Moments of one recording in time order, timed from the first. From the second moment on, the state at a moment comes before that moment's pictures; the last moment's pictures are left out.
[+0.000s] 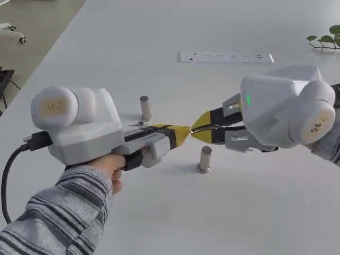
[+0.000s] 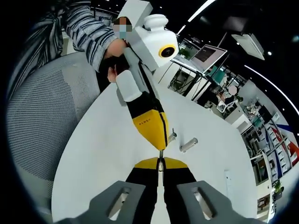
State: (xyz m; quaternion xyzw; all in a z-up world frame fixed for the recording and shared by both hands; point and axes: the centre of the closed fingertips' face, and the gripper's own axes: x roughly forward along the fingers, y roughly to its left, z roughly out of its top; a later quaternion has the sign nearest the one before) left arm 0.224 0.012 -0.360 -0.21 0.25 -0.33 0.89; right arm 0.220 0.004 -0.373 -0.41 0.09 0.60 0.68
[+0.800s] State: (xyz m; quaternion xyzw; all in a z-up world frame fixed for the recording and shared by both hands) left arm 0.218 0.008 -0.352 -0.15 0.20 -0.38 0.89; right arm 0.215 0.003 -0.370 -0.32 0.13 0.60 0.72
